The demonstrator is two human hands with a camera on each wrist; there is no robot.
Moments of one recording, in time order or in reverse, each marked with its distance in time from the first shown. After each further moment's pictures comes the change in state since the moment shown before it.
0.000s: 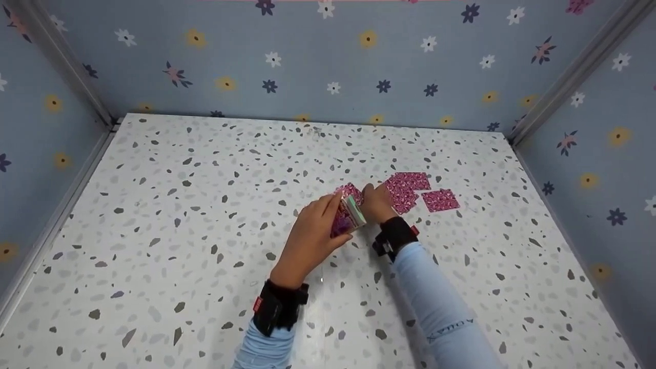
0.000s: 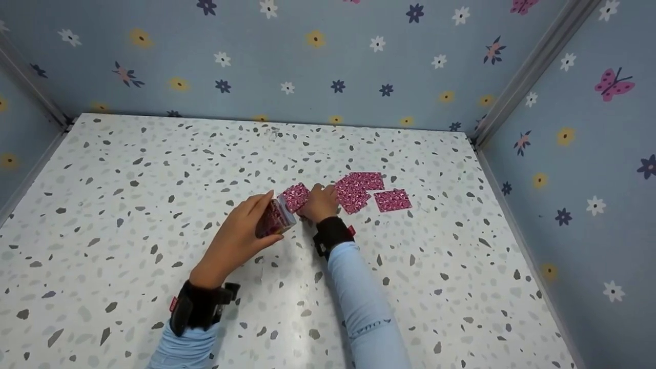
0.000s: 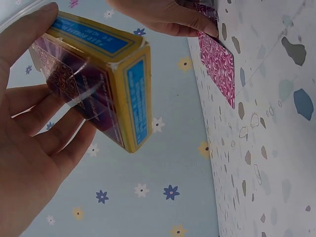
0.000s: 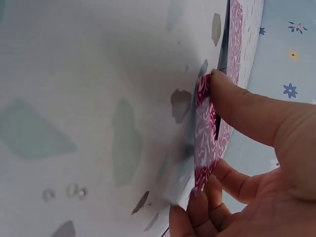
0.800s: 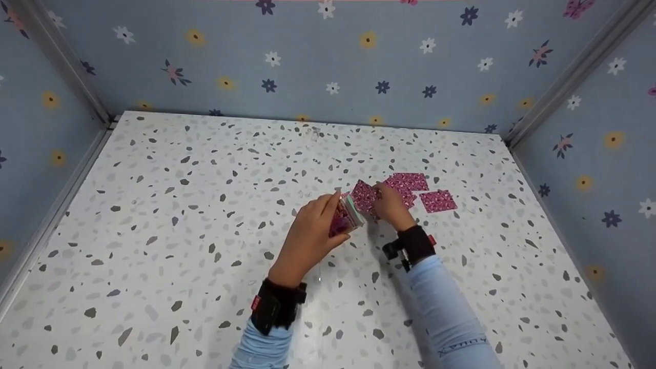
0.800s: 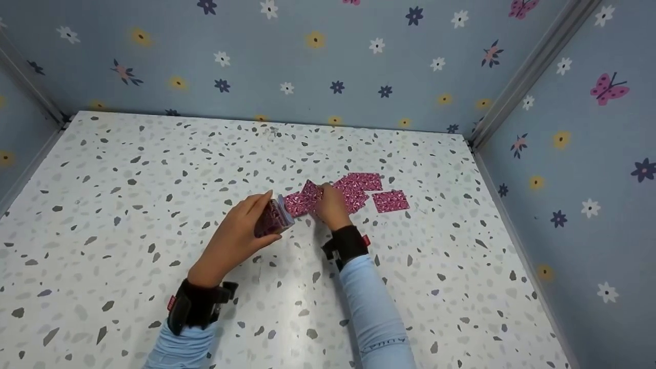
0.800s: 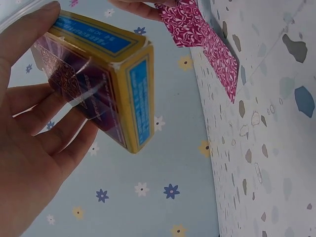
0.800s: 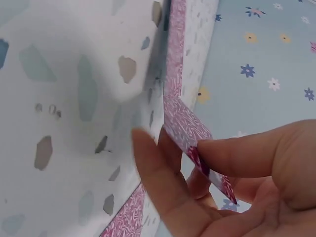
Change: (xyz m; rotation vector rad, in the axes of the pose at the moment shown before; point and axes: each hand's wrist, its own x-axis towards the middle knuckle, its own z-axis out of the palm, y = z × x) left_hand -0.001 0.000 0.000 0.016 0.010 0.011; right_hand -0.025 0.018 -0.028 0.251 0.044 -0.074
